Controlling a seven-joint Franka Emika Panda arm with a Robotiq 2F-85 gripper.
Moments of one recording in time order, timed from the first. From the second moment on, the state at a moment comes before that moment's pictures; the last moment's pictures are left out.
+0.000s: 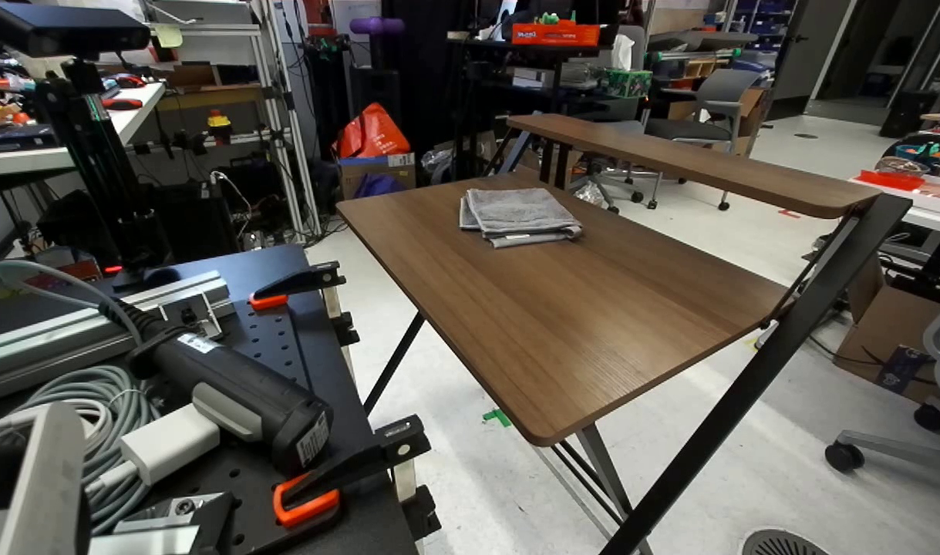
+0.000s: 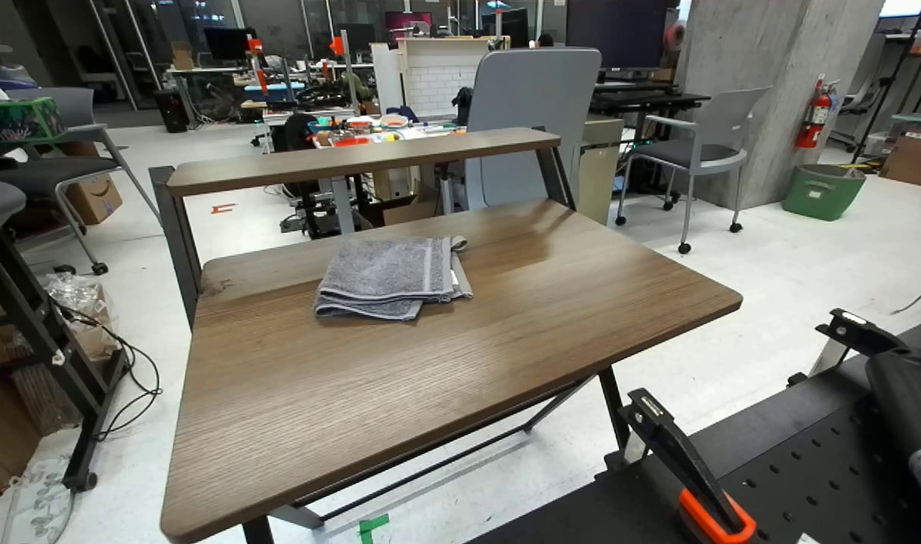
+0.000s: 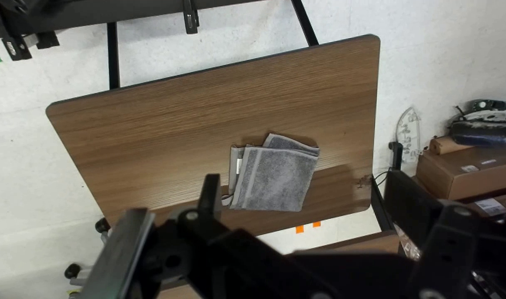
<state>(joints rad) 0.14 -0.65 0.29 -2.47 0.22 2.08 0.38</state>
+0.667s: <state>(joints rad) 0.10 -0.05 0.28 -2.26 0.12 2.35 0.41</state>
